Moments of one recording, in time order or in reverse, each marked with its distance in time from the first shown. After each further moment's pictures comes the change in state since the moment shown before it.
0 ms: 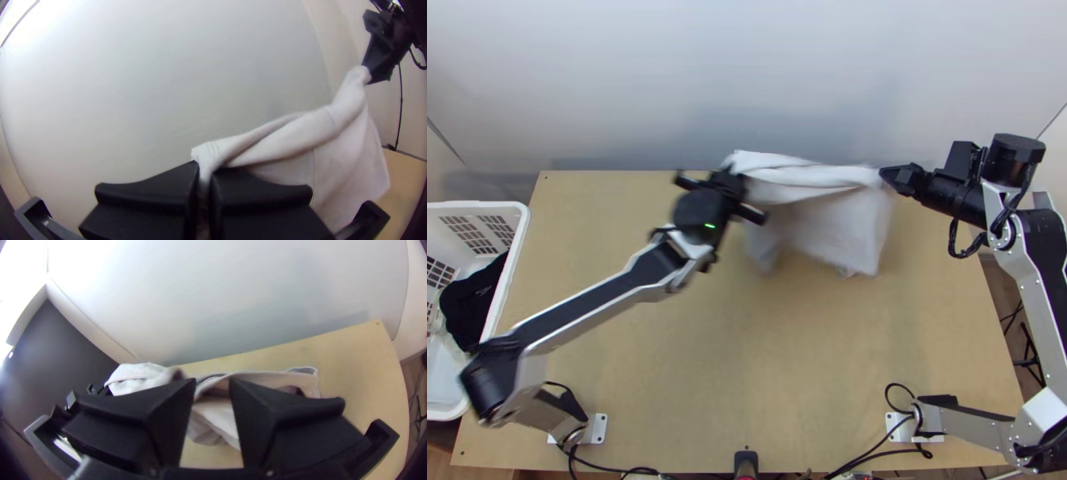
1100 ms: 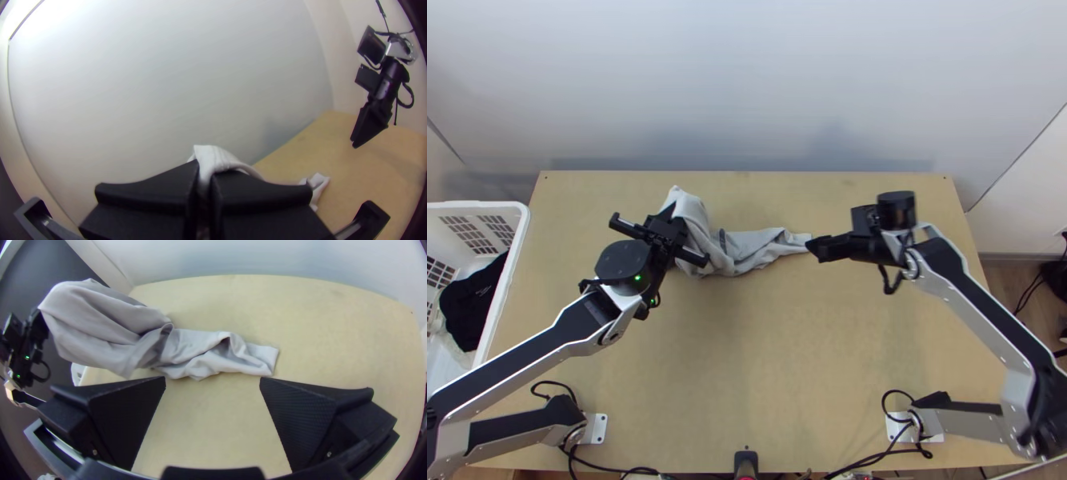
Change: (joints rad) left arm 0.046 -0.426 -0.481 -0.012 0.022 -0.003; right arm 0.291 0.064 -0.401 0.179 0.131 -0.221
